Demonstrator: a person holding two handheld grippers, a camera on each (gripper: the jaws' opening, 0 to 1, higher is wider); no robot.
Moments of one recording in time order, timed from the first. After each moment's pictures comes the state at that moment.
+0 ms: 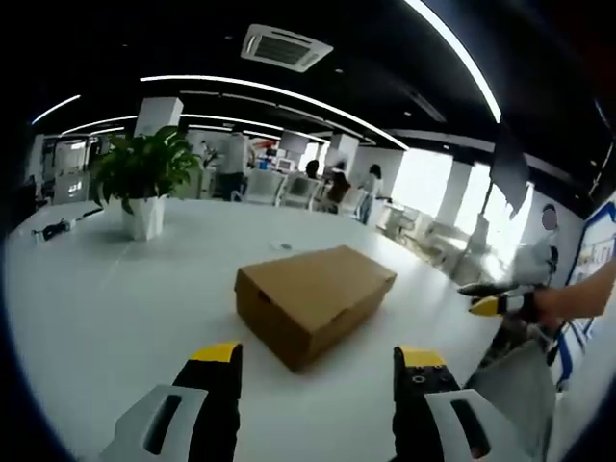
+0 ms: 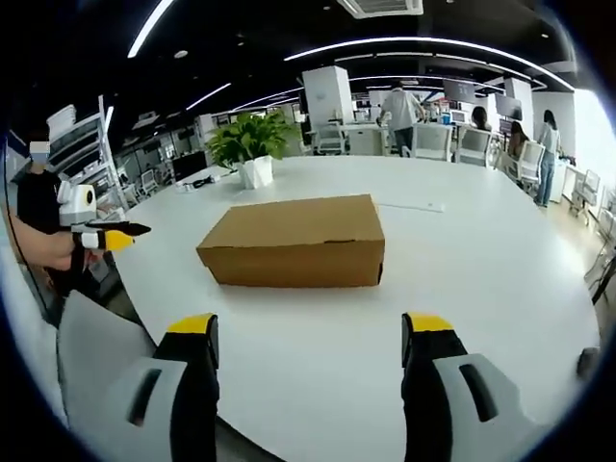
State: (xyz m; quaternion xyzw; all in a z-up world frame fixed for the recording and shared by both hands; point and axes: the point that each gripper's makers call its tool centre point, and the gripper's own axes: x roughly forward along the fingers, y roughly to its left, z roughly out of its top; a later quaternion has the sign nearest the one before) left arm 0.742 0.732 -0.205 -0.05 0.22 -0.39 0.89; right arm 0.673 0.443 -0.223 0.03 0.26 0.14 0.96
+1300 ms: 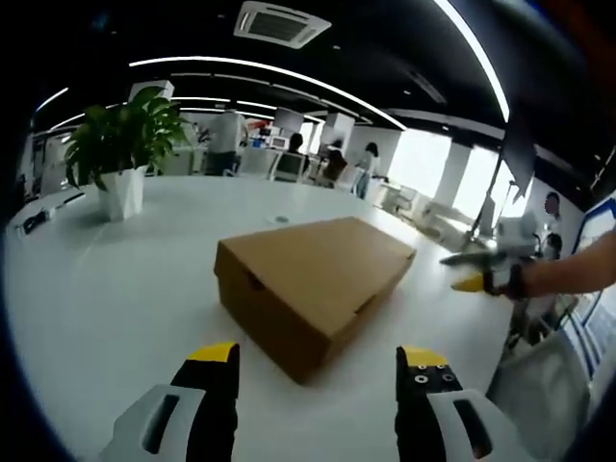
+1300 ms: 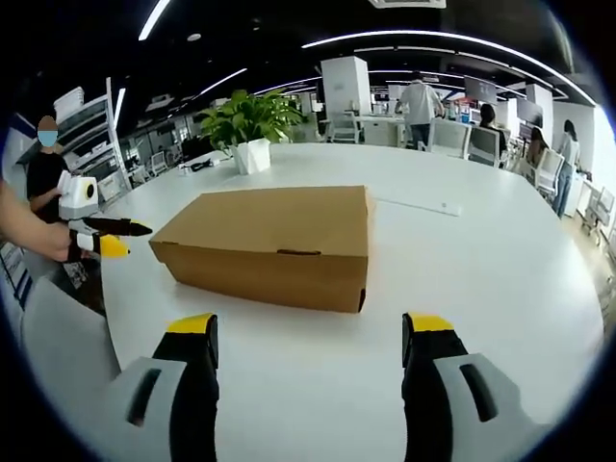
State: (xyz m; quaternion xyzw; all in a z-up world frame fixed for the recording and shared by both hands) left arm 0.781 0.694 -0.255 -0.03 0.26 -0.40 0.88; right arm 0.751 0.416 -0.264 0.01 0.28 0.17 0.95
